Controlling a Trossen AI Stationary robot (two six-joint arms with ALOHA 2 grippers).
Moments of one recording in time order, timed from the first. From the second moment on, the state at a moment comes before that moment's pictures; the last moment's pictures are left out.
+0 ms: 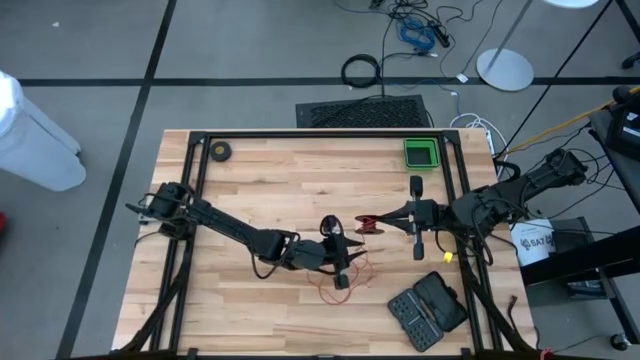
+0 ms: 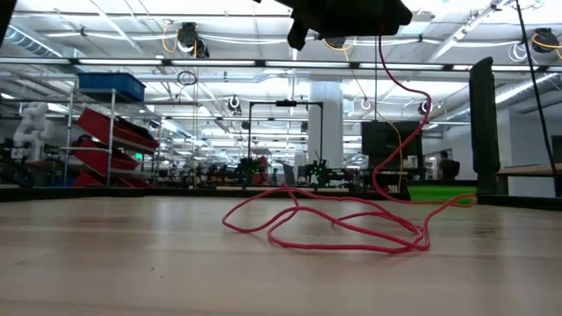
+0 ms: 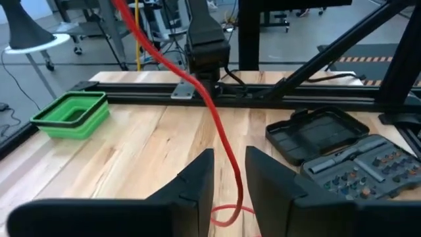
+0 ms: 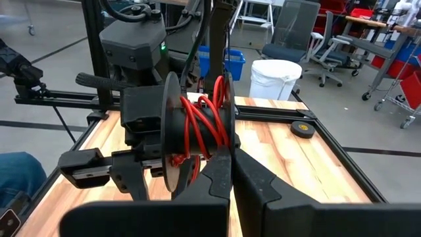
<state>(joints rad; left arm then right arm) -0.31 1.91 1.31 0.32 -0.48 -0.05 0.45 0.89 0.83 -0.13 0.50 0.02</state>
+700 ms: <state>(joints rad) -0.32 1.91 1.31 0.29 -0.51 -0.01 0.45 0.89 0.83 -0.14 0.50 0.01</state>
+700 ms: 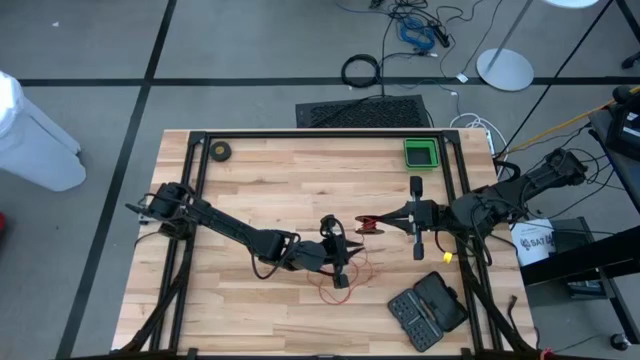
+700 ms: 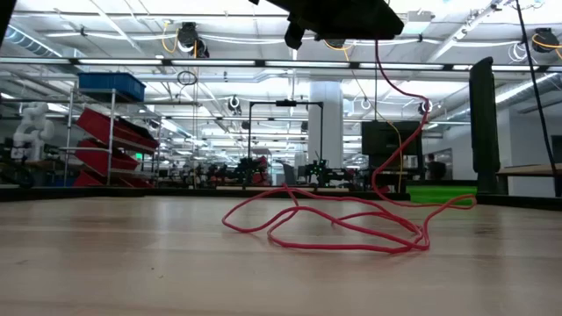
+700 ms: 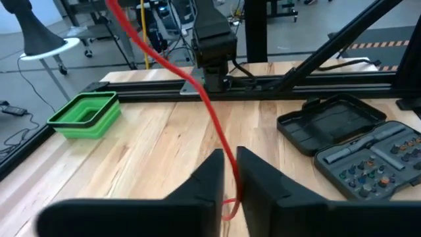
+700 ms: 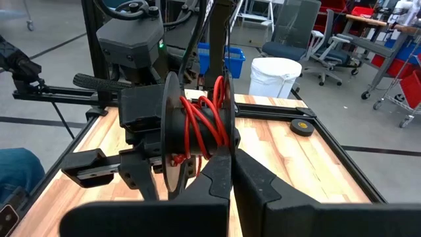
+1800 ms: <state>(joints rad) -0.32 1.57 1.31 -0.20 -0.59 0.02 0.42 1.04 0.83 -0.25 0.55 0.25</state>
